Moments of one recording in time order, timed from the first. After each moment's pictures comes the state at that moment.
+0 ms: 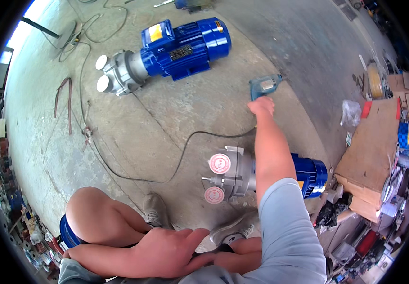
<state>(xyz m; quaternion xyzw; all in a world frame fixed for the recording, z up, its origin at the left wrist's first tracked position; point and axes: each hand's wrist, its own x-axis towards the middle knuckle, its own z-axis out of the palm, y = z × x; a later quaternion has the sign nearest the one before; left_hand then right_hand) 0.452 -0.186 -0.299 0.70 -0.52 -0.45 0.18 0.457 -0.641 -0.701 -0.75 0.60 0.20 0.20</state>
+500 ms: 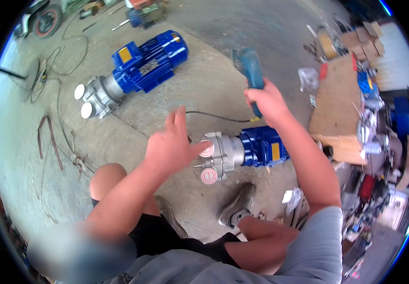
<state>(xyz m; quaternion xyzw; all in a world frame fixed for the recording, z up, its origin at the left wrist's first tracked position) 0.552 -0.292 -0.360 0.82 -0.50 -0.27 0.13 0.383 -0.535 -0.345 -0.59 0.50 -0.15 0.62</state>
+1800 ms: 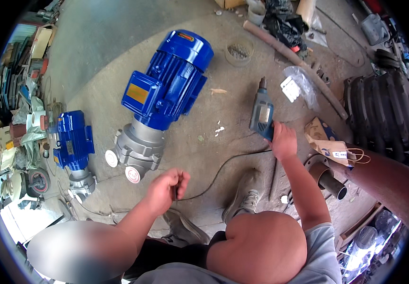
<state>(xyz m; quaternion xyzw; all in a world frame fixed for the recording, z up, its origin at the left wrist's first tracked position) 0.245 -0.239 -0.469 0.57 -0.20 -0.79 0.10 -0.181 -0.184 -0.679 -0.66 0.74 0.00 0.12</state>
